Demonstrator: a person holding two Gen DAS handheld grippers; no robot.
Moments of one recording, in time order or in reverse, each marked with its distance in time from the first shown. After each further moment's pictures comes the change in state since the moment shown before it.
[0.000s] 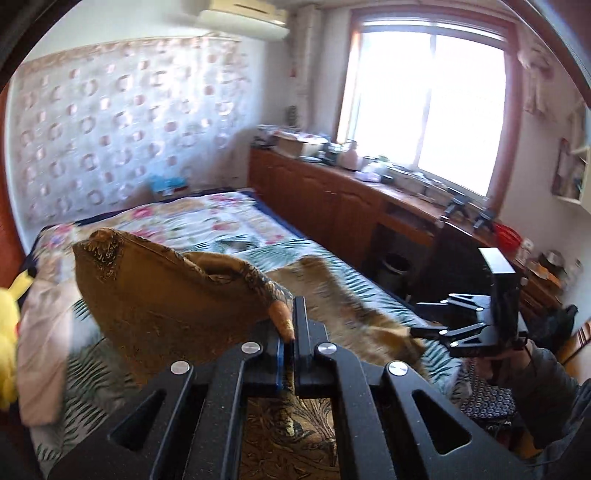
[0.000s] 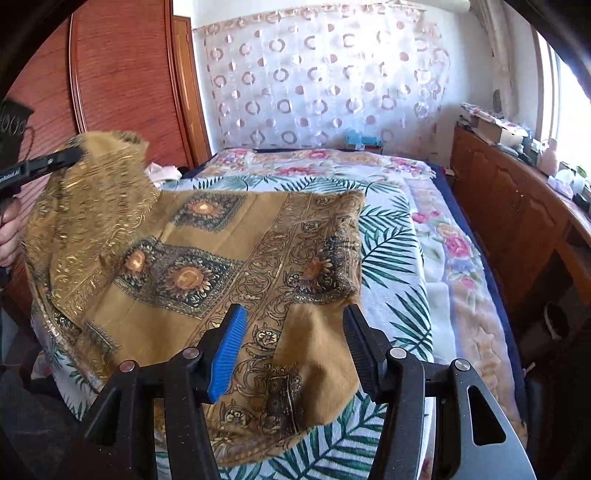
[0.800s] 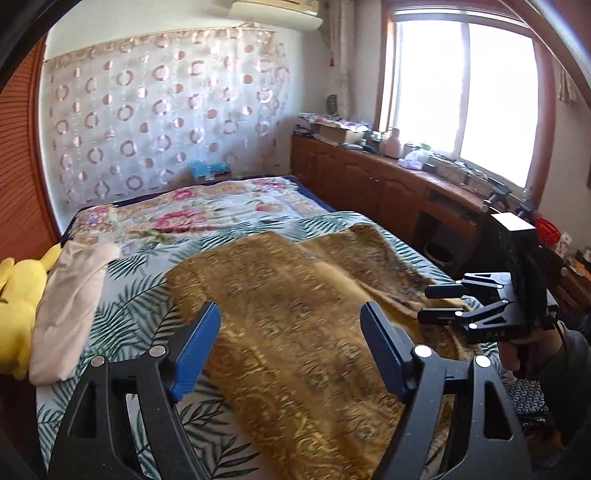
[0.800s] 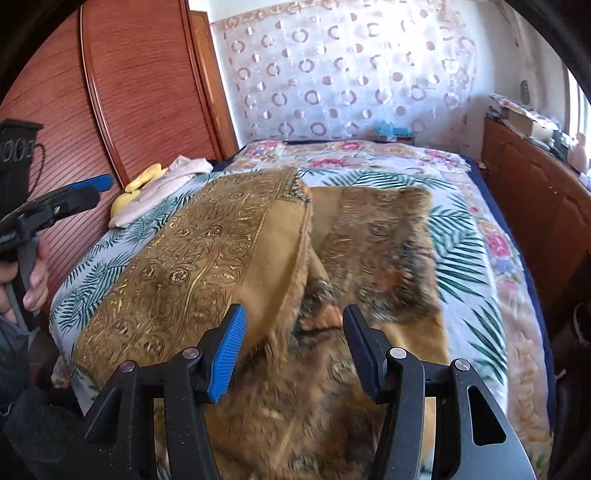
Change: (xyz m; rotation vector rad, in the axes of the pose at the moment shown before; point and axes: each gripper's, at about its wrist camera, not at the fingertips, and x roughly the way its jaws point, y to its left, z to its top) left arm 0.002 0.039 -0.056 -0.059 0.024 0.211; right arm 0.076 0.032 0.020 -0.015 0.086 0.118
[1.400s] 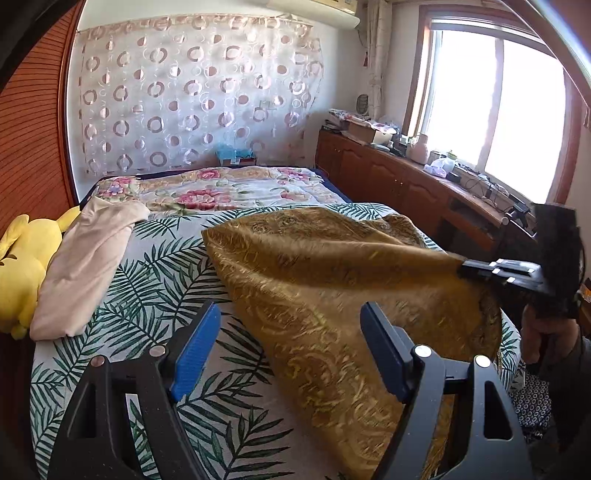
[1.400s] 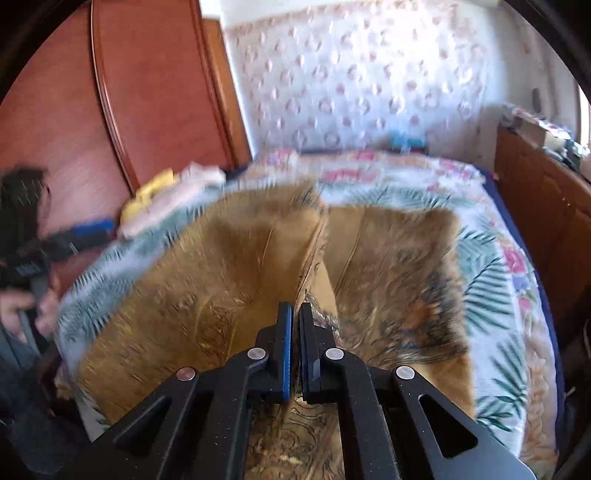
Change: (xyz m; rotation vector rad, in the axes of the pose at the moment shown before) left arm 0.007 0.030 -0.029 -0.100 0.023 0.037; right arm -0.017 -0.011 0.015 0.006 -0.133 0.032
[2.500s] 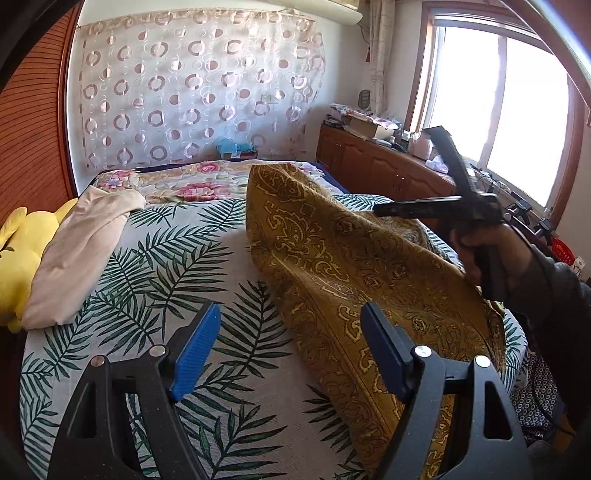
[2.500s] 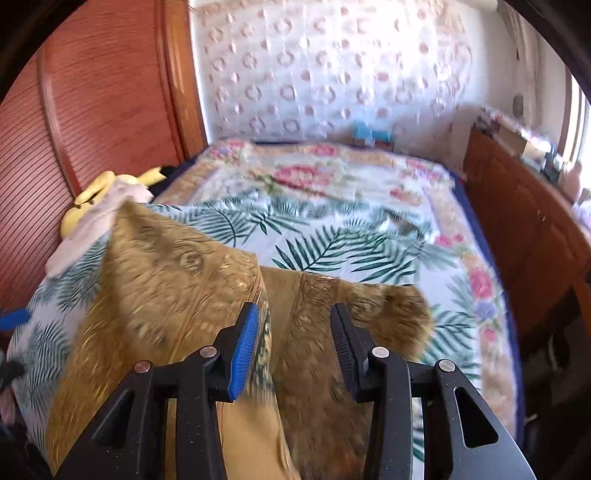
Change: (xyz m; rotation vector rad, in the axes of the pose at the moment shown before) left arm 0.006 0.000 -0.008 -0.013 0.019 0.010; right arm 0.152 -0.042 0.108 0.000 0.188 -0.153
